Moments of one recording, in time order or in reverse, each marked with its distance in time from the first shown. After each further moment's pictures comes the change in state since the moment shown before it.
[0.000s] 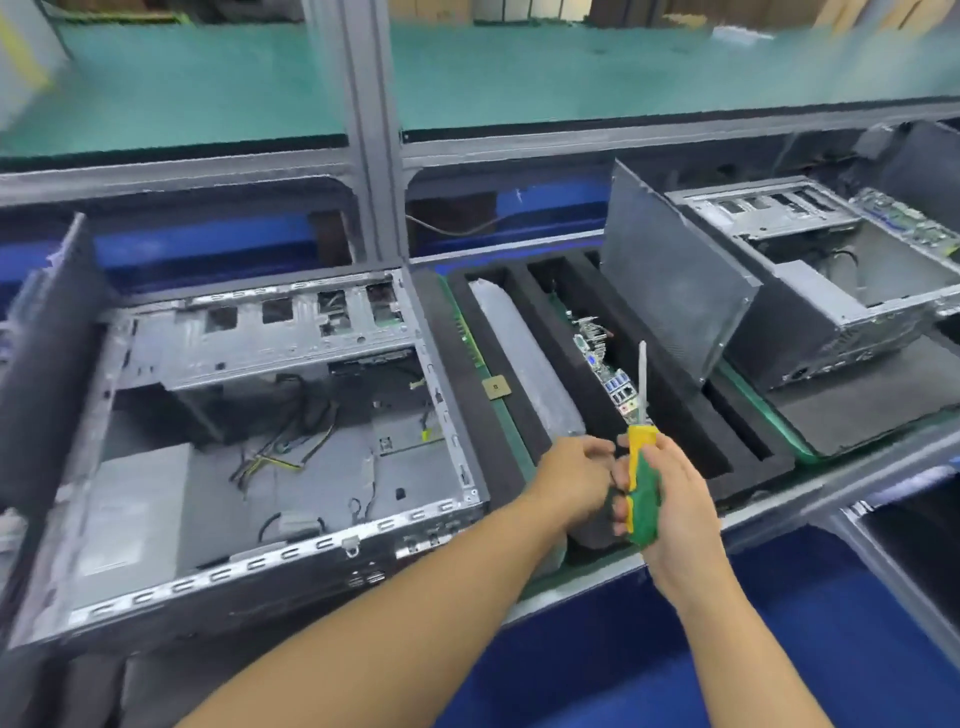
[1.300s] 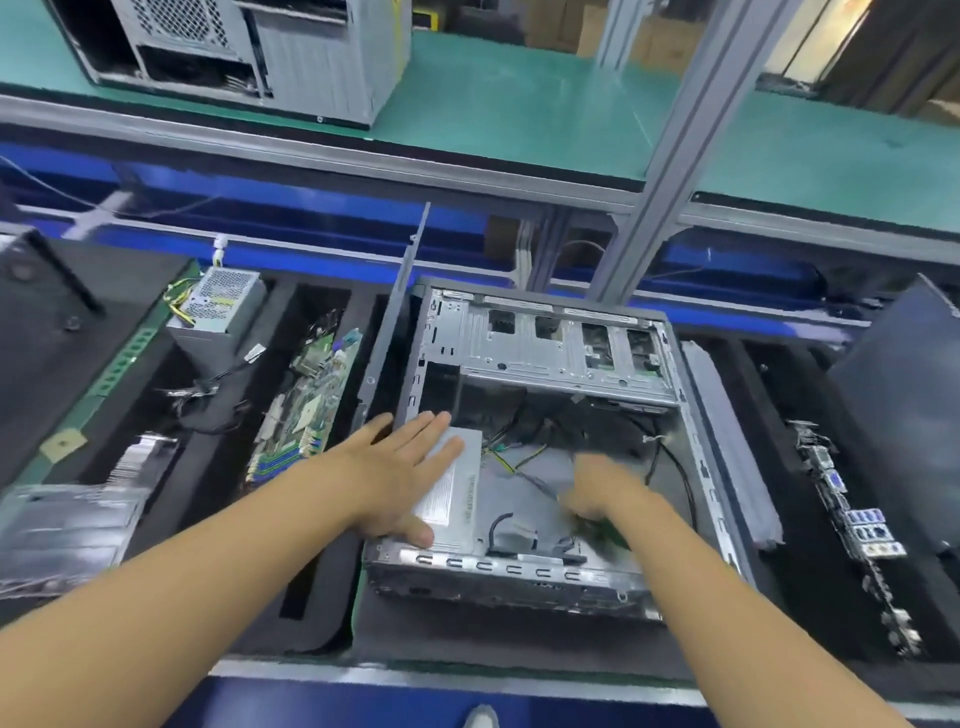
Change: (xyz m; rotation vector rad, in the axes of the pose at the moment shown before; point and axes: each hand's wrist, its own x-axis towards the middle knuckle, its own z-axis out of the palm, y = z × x) left_hand -0.192 -0.058 -0.382 1.528 -0.096 -0.180; right_hand 0.033 0.070 0.300 -1.915 -0.709 -0.078
